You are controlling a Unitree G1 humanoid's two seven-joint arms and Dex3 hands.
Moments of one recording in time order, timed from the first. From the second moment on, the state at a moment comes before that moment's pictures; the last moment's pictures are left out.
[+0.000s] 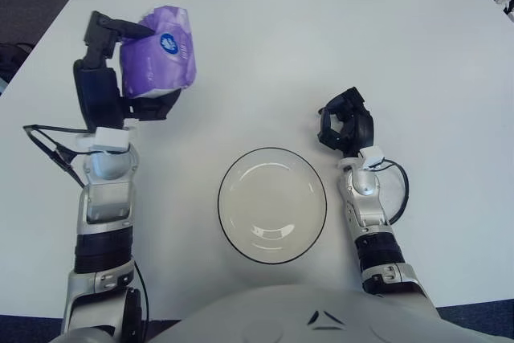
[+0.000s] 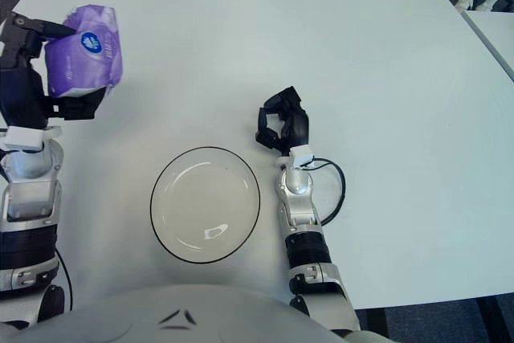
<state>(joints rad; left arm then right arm) -0.13 0.26 0.15 -0.26 0.30 -0.42 0.24 -0.15 0.09 -0.01 0.32 -0.07 -0.51 -0.18</state>
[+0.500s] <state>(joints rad) -0.08 0.26 0.01 -0.34 0.21 -0.51 -0.01 -0.16 0.09 0.00 0.33 -0.07 -0.50 -0.21</state>
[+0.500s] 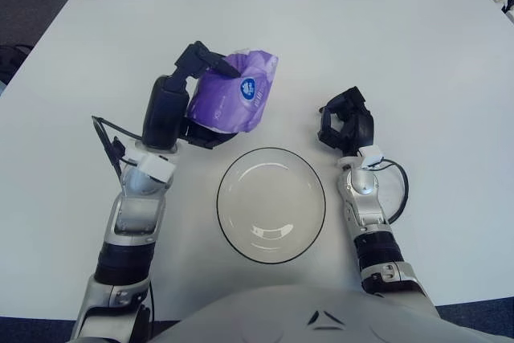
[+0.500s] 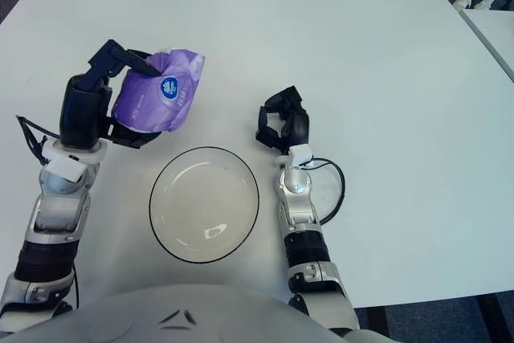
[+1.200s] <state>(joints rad) -0.11 0.35 -0.18 -0.47 0.00 -0.24 -0.39 -0.16 0.10 0.00 0.32 -0.09 -0.48 -0.24</state>
